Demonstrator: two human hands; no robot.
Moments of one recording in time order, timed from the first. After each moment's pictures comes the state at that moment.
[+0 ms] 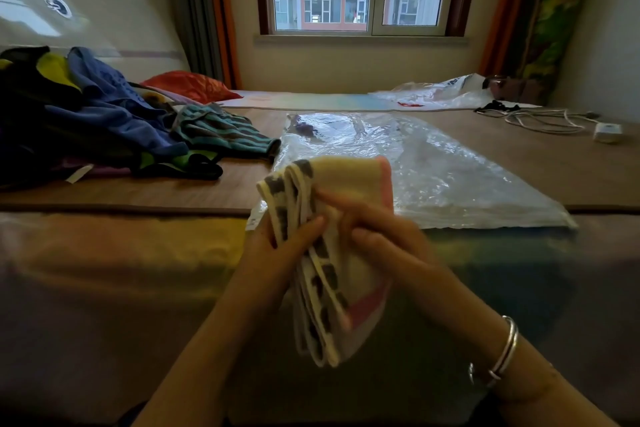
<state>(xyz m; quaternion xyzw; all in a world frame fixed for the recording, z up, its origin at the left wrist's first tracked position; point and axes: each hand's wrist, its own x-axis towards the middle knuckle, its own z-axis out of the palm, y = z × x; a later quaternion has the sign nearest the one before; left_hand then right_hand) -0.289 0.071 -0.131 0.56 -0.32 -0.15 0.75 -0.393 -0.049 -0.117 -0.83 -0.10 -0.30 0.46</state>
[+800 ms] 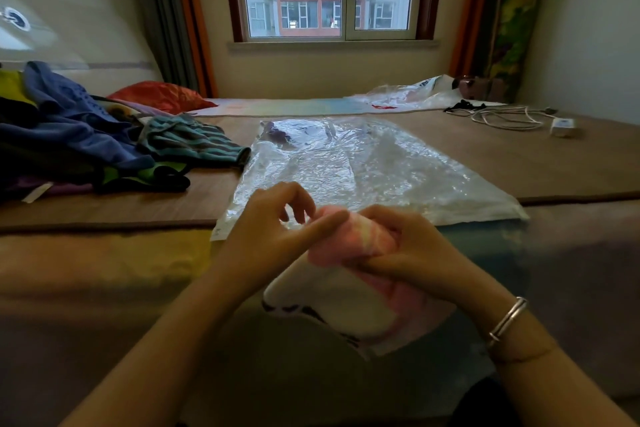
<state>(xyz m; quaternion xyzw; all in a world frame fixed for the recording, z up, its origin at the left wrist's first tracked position) -0.282 0.038 -0.104 0.73 -0.50 0.09 0.47 -0.420 -0.118 -0.121 -0.89 0.04 -0.27 0.37</state>
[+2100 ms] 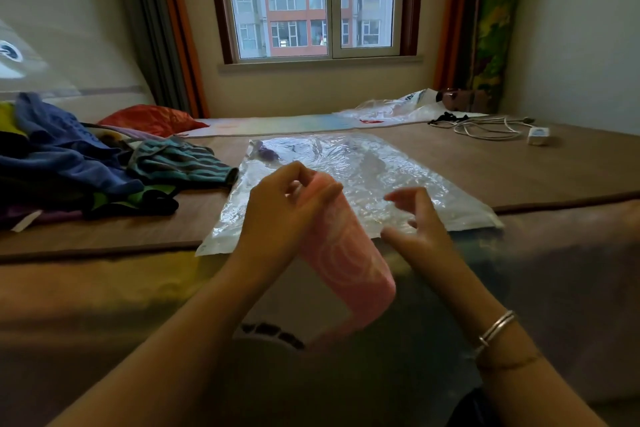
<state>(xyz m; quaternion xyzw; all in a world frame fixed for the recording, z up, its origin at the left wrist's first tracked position) -0.313 0.000 -0.071 0.69 -0.44 0.12 0.56 -0.433 -0.140 -0.117 -0.81 0.19 -0.38 0.40</state>
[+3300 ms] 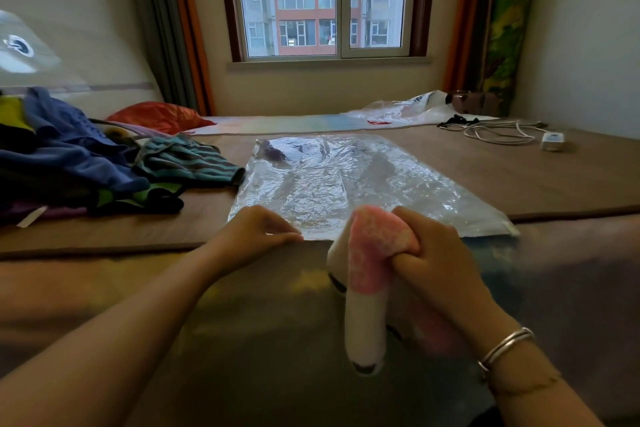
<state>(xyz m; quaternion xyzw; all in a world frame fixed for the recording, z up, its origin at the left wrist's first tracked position) -0.202 0.007 -0.108 0.79 -0.55 0.02 0.28 -0.439 -0.131 -0.118 -0.88 0.14 -0.39 0.22</state>
